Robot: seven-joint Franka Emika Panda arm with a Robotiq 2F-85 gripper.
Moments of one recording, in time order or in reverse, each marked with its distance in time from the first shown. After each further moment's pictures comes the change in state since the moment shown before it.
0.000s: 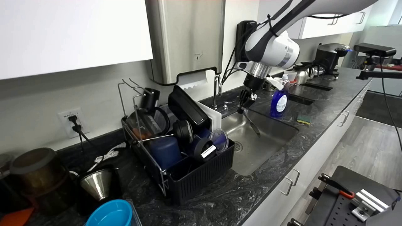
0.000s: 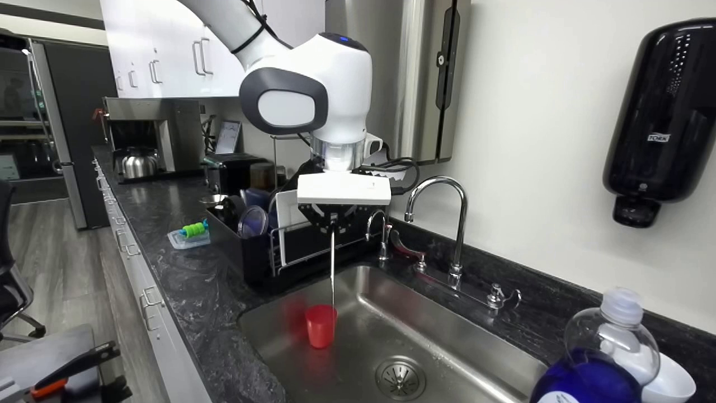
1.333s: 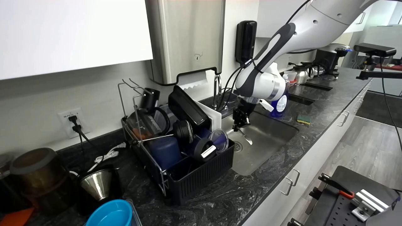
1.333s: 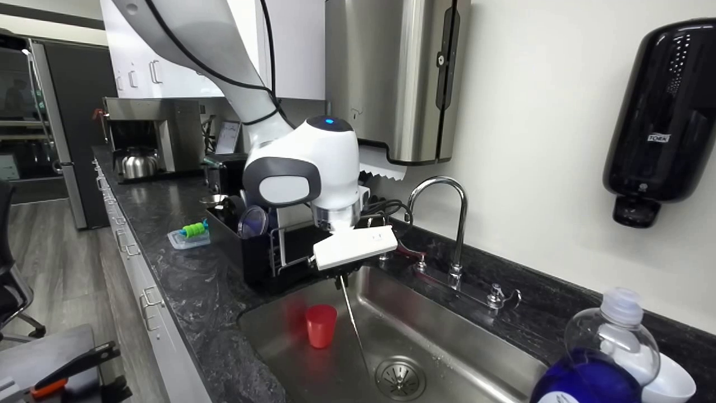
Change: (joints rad) arm -0.139 0.253 0.206 -0.008 -0.010 0.370 -0.262
